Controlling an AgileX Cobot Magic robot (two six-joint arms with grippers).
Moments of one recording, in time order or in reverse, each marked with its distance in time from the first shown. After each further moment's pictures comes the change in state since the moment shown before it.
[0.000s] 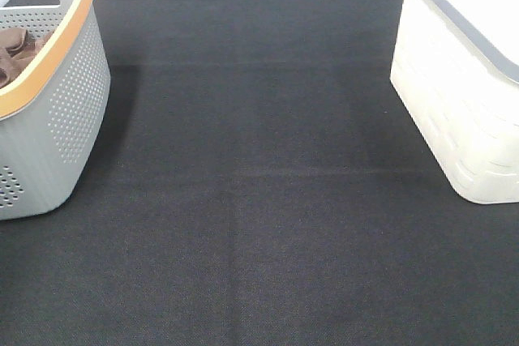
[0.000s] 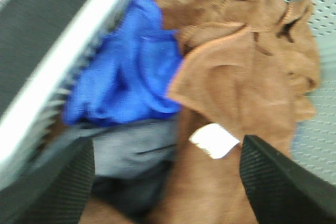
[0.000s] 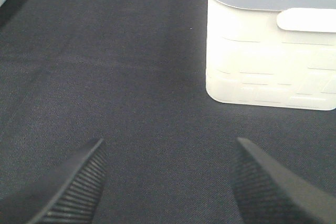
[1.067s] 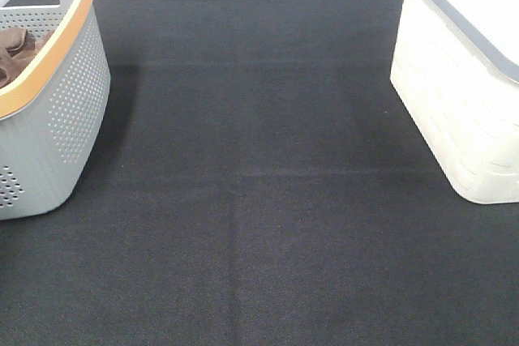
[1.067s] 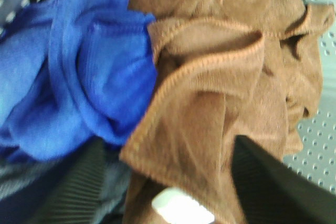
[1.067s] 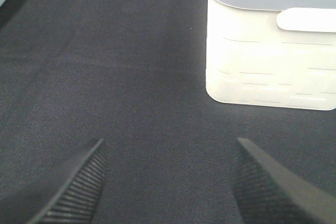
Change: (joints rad) left arm 0.000 0.230 -0.084 -0.194 -0.054 -0.046; right arm 0.000 0.000 0.000 0.000 0.000 0.000
